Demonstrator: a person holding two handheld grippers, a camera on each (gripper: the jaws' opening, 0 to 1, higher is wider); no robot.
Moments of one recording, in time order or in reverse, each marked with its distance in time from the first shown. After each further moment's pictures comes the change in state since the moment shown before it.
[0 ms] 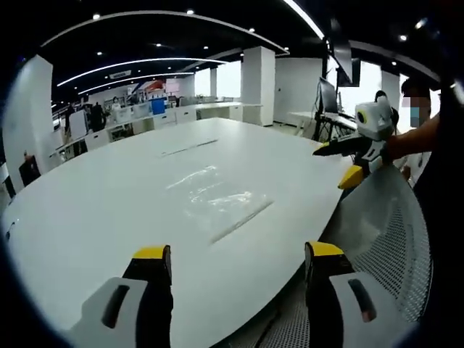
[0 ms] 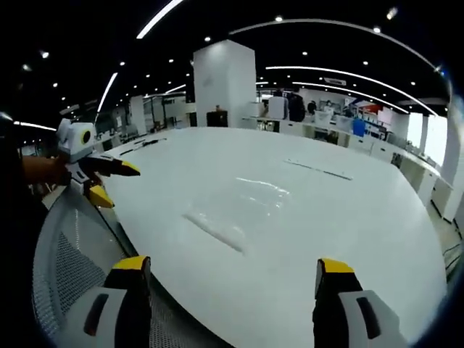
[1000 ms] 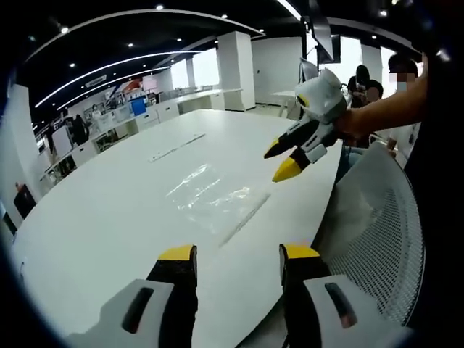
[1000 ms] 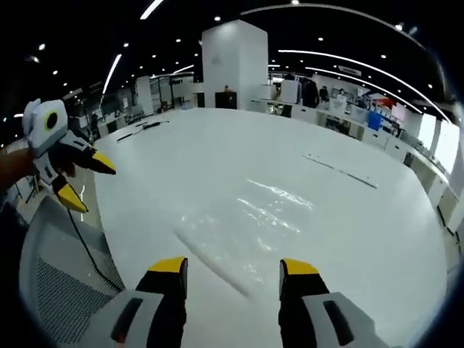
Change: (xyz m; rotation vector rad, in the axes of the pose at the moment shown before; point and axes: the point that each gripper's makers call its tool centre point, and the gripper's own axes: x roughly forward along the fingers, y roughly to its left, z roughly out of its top) left arm -0.004 0.010 0.015 0.141 0.109 -0.067; right arm 0.080 0.001 0.038 -0.018 0.126 0.049
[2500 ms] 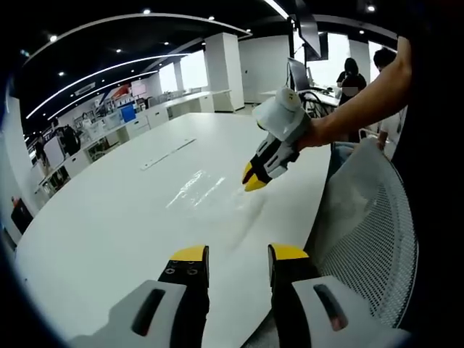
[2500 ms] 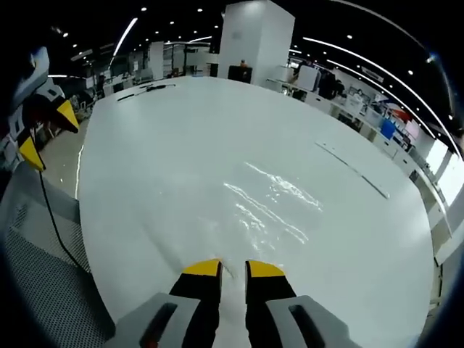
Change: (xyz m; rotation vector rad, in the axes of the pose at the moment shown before) left arm -0.006 -0.003 0.011 0.076 0.001 -0.052; right arm 0.063 -0.004 -0.017 -0.163 0.195 -0.013
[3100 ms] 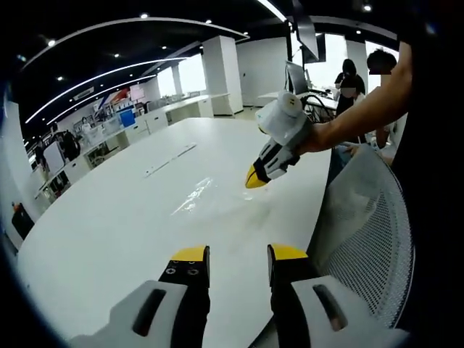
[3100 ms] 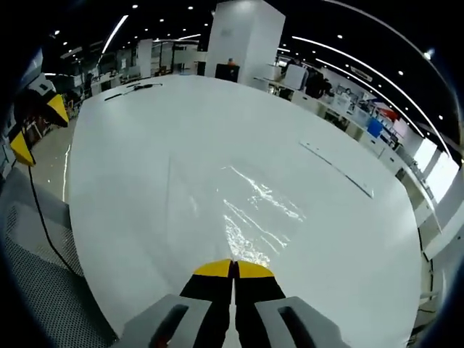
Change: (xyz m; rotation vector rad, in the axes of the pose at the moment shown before) left arm -0.003 0.005 0.013 0.012 -0.018 -0.002; right arm -0.006 -0.021 0.008 -0.025 0.006 -0.101
